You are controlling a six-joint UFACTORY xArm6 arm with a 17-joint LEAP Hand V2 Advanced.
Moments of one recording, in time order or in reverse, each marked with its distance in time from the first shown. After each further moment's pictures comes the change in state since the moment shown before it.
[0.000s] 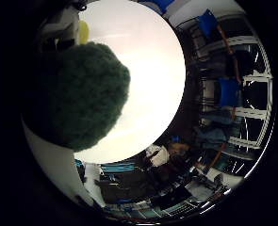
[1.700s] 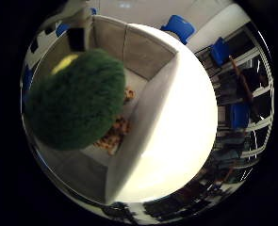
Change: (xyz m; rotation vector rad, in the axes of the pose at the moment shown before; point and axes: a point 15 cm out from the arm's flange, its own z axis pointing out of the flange) arm -0.174 -0.123 0.161 0.064 -0.130 -0.144
